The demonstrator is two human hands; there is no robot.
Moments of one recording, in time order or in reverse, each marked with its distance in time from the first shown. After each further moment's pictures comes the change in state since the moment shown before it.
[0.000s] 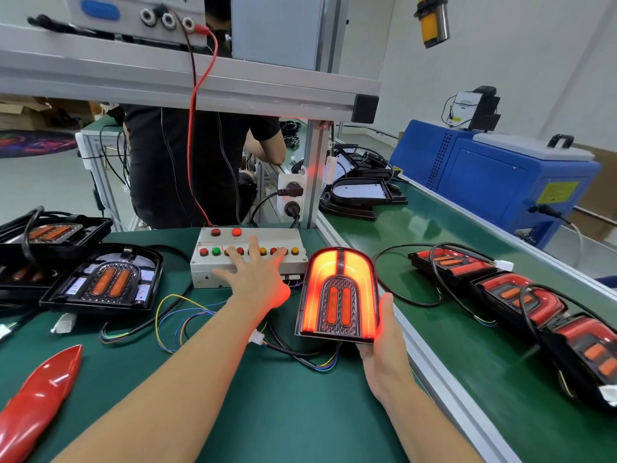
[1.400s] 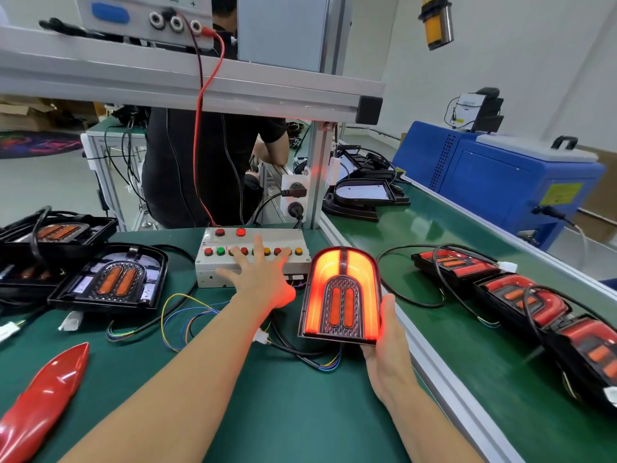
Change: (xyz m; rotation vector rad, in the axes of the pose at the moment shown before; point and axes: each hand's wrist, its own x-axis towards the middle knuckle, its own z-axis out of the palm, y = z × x) left_hand -0.003 -0.001 -0.003 -0.003 -0.061 0.007; right_hand -0.004 0.000 0.004 -0.042 -0.040 -0.062
